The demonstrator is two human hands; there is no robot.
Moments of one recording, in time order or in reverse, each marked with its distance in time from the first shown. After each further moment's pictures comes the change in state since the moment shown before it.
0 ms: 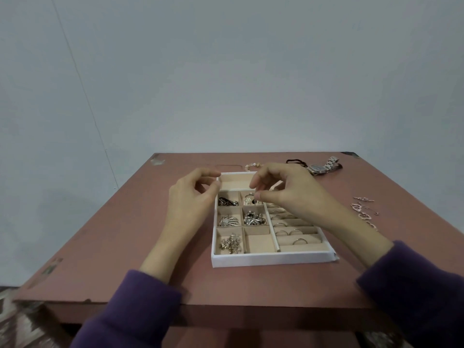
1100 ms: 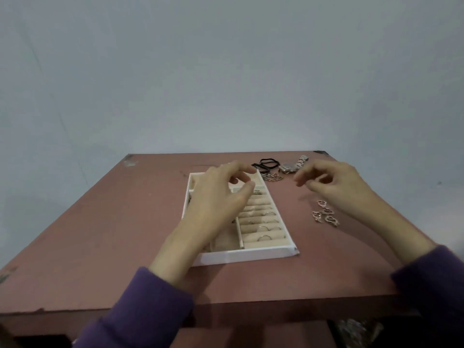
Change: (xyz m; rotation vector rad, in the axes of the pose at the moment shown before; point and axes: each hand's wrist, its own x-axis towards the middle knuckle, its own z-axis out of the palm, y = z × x) left_hand -0.026 0.065 0.044 0.163 -0.334 0.293; right_hand -0.046 0.046 -0.087 -0.194 0.199 0.123
